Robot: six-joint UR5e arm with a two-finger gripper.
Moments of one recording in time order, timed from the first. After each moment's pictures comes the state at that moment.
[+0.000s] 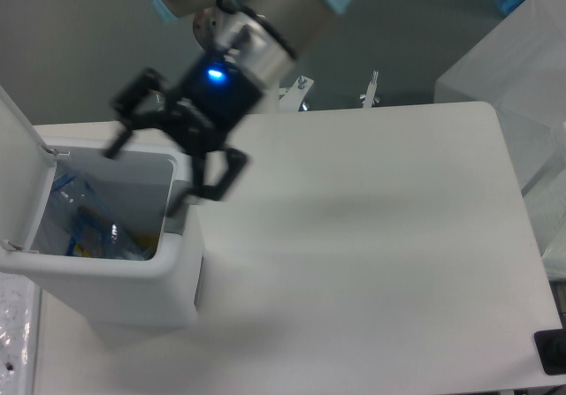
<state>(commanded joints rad) 2.61 -1.74 -1.59 -0.87 0.62 0.80</state>
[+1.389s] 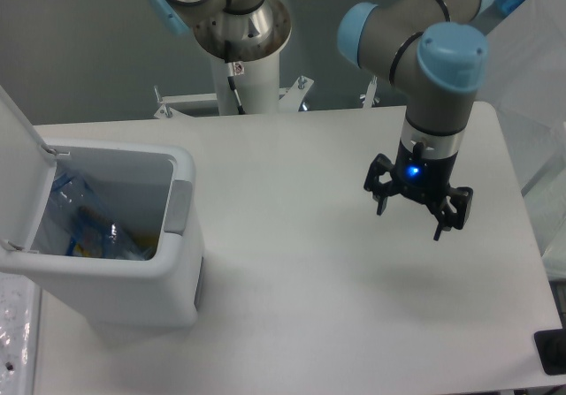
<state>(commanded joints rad) 2.65 -1.96 -1.39 -1.28 1.53 1.31</state>
